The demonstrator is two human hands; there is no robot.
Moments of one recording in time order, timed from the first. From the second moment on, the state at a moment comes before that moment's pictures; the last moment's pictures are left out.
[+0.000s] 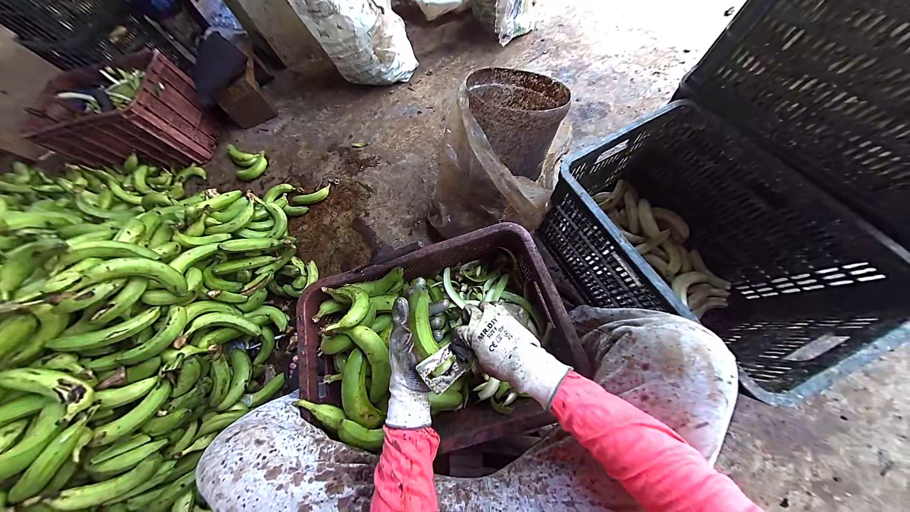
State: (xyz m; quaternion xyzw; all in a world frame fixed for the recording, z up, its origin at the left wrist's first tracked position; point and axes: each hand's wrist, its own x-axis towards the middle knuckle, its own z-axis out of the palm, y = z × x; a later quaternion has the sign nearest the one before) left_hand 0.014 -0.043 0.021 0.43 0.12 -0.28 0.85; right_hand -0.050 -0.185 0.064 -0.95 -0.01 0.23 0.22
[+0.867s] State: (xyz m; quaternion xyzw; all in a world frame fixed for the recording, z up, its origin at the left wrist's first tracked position) left_hand 0.012 -0.060 0.019 0.40 0.01 -0.14 0.91; right_hand -0.057 -0.181 0.082 -0.95 0.13 0.16 0.22
